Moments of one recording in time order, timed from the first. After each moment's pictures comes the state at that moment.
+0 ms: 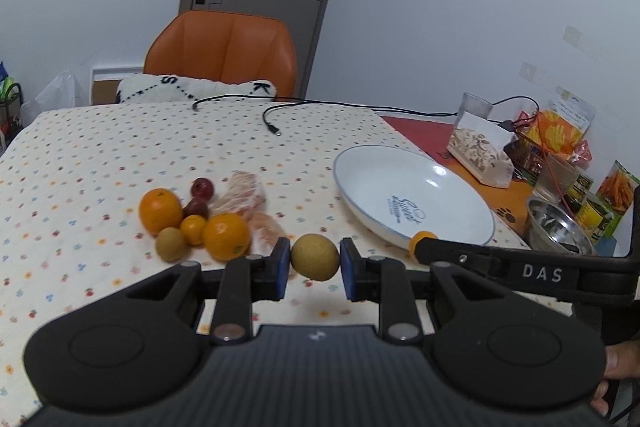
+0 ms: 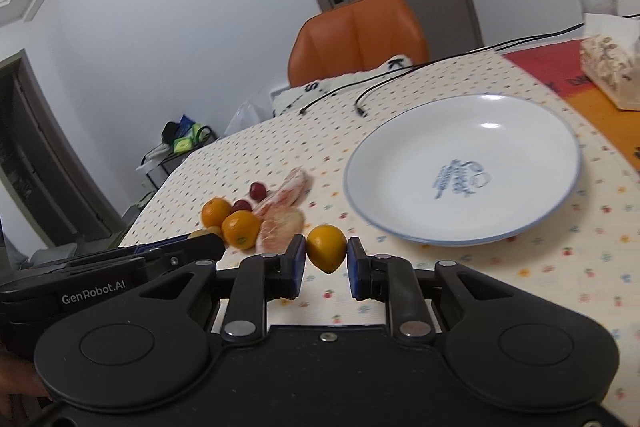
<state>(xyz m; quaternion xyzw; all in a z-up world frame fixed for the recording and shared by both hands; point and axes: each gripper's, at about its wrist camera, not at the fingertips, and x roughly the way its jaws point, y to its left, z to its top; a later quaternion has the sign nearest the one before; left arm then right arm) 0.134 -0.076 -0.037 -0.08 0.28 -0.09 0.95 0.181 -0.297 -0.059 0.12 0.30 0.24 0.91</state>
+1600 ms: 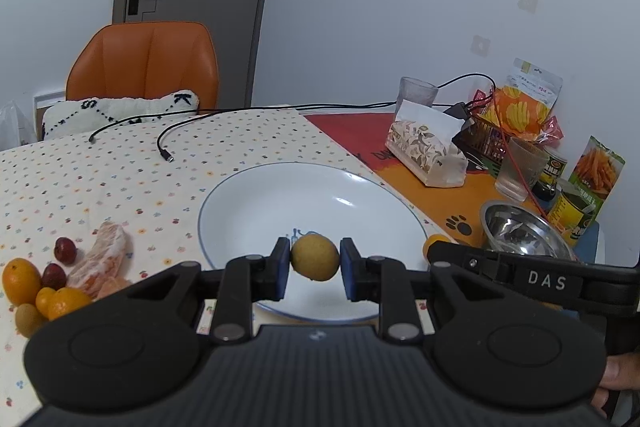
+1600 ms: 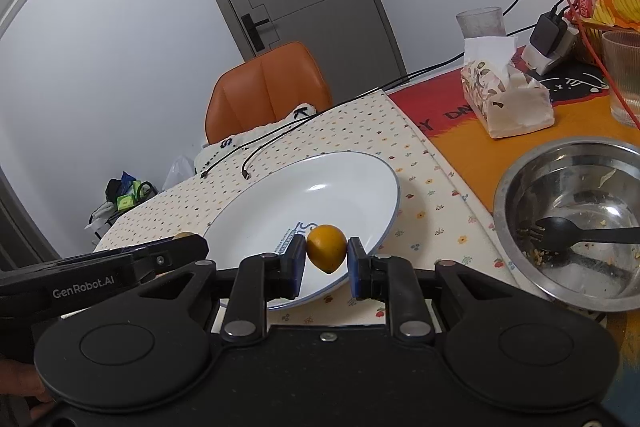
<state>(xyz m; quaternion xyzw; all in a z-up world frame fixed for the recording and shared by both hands) 0.201 -0.179 -0.031 -0.04 0.27 -0.16 0.95 0.206 -0.403 -0.060 0.16 0.27 0.15 0.94</state>
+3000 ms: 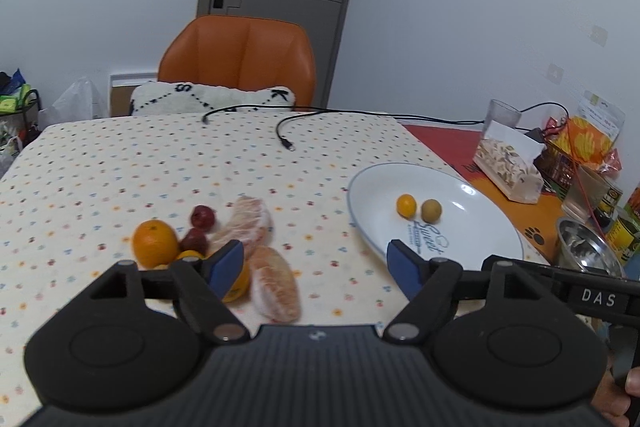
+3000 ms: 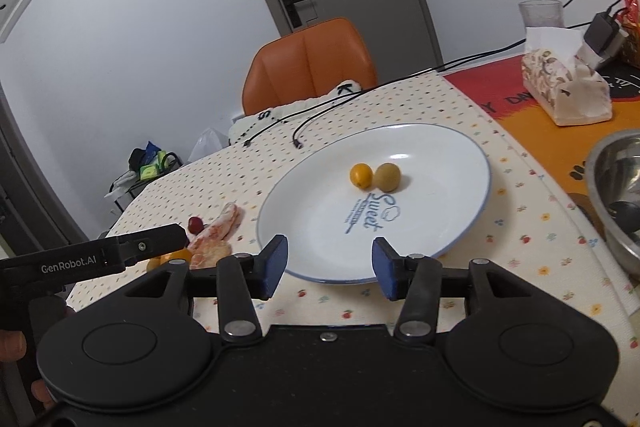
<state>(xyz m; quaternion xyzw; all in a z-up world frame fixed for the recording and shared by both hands) 0.169 -0.087 -0.030 -0.07 0.27 -0.05 0.96 0.200 -0.346 -0.059 0.13 0.28 0.20 0.93</state>
